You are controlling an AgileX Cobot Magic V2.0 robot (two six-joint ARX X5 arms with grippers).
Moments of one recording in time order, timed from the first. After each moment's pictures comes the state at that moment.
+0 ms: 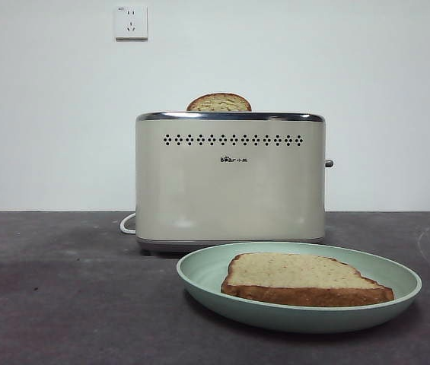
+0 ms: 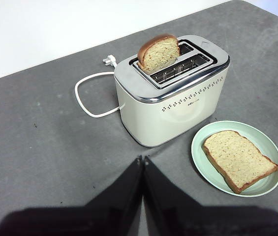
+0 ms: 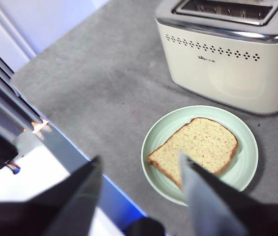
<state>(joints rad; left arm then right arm) -0.41 0.74 1.39 -1.12 0.04 0.07 0.39 0.52 0.93 -0.94 -0.47 0.00</state>
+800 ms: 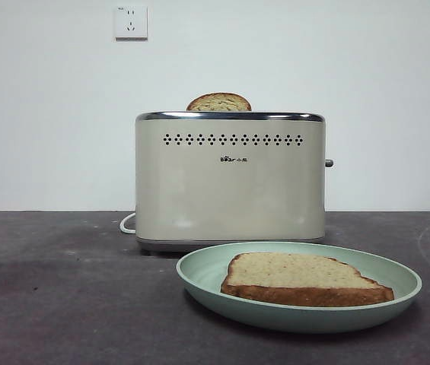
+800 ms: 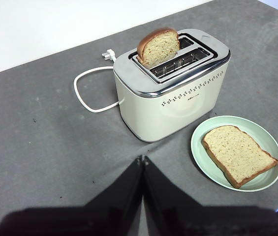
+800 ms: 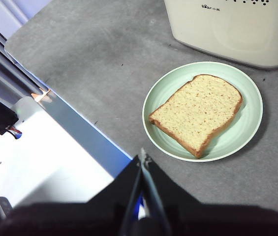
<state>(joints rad) -0.41 0.74 1.39 -1.14 0.04 0.07 0.39 0.51 0.93 -1.11 -0.47 -0.03</state>
